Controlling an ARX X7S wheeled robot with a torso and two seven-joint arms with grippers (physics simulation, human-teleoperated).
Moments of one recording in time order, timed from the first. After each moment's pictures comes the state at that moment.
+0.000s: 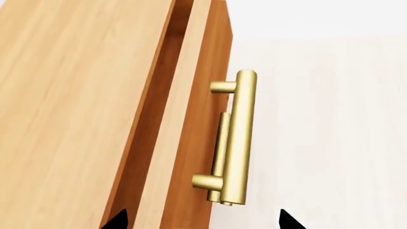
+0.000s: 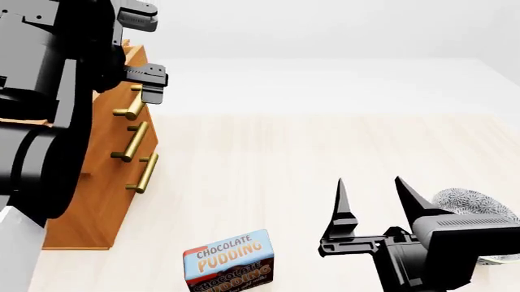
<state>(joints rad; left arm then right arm) -1.89 -0.06 0.26 -1.31 0.00 -1.39 -0.06 -0.02 0.38 -0.11 -0.84 0.48 0.54 0.37</state>
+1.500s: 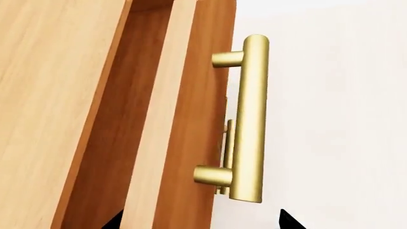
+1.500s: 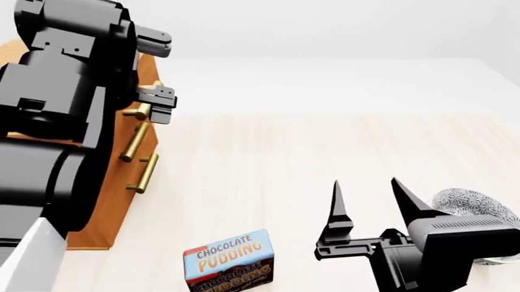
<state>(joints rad) -1.81 -0.04 0.27 -1.30 0.04 -1.37 -0.04 -0.01 0.41 -0.14 -0.85 0.48 0.53 0.41</state>
